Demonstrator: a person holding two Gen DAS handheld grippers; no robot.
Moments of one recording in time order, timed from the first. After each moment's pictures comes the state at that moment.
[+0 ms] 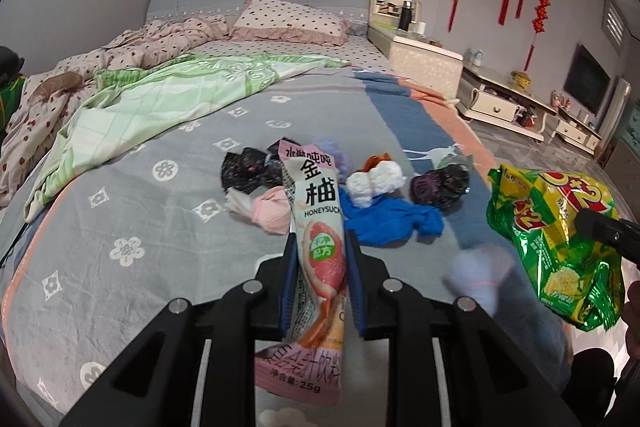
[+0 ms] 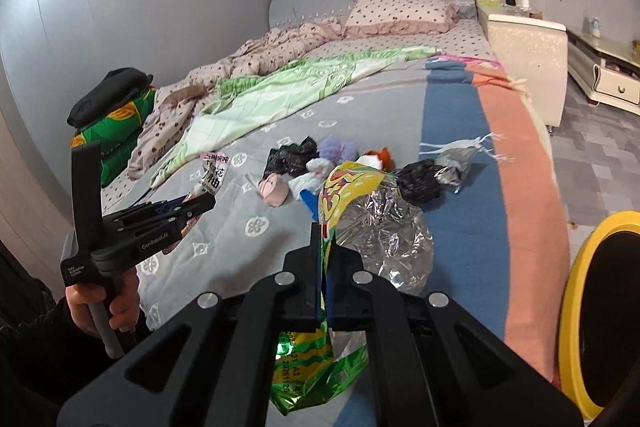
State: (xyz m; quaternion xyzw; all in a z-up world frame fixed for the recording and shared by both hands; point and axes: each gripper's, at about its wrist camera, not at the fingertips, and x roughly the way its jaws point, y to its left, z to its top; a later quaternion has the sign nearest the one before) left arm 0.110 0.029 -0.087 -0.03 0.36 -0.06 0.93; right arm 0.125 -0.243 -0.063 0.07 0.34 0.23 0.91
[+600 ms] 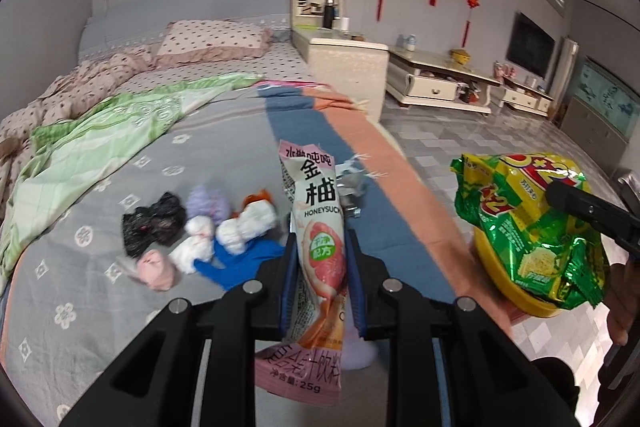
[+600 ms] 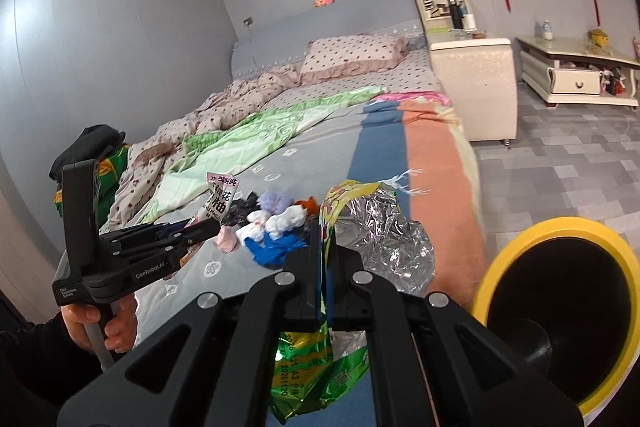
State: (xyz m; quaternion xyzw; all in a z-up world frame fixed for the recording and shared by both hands) left arm 0.126 -0.107 -0.039 0.02 0.34 -0.17 0.92; right arm 0.101 -0.368 -0.025 0.12 0.28 0.16 0.94
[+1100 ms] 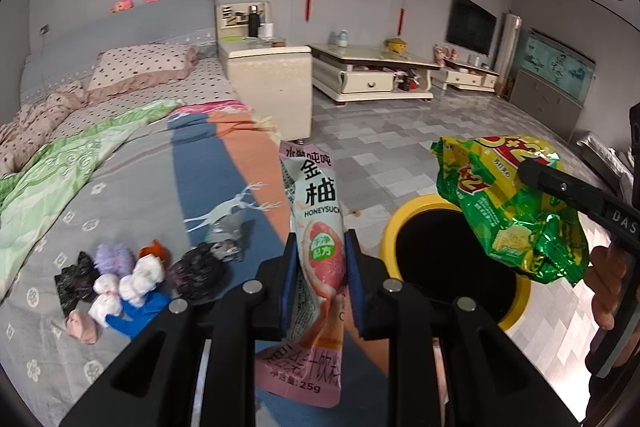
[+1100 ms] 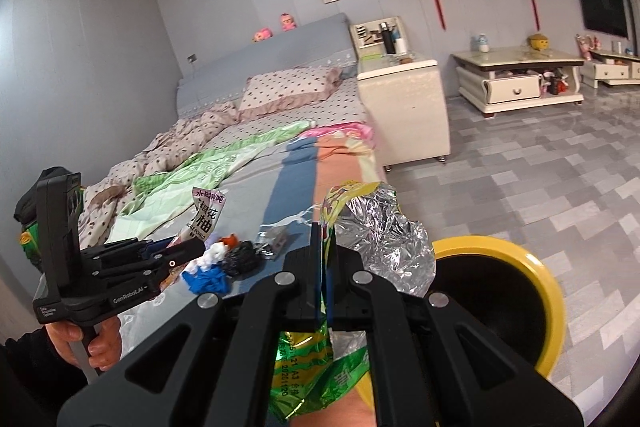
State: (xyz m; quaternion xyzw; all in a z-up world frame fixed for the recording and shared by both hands) left arm 0.126 -0.244 -0.010 0.06 0.33 -0.27 0.90; right arm 0.062 -0.502 -0.001 0.14 0.24 0.05 0.96
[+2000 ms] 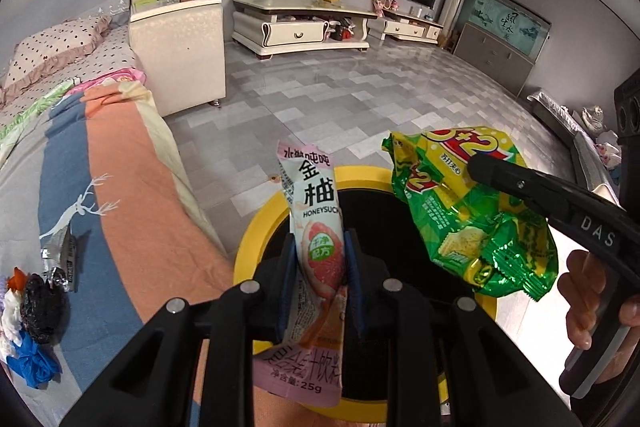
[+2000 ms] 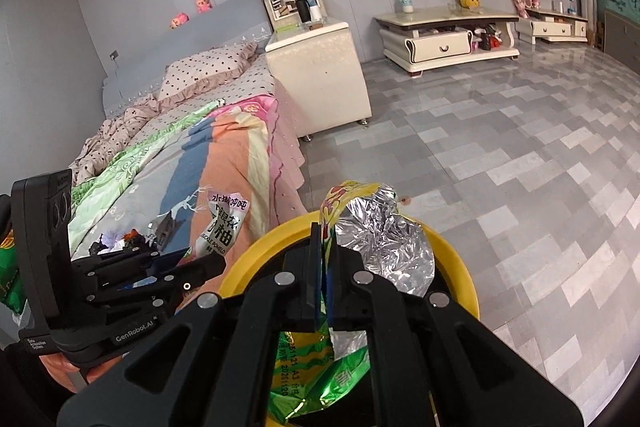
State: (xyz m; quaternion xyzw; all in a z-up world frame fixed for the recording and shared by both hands) left arm 0.169 -0.411 -0.082 0.08 0.40 -0.38 0.83; right arm 0.093 -0.622 -0.065 0.17 0.32 -0.07 0.93
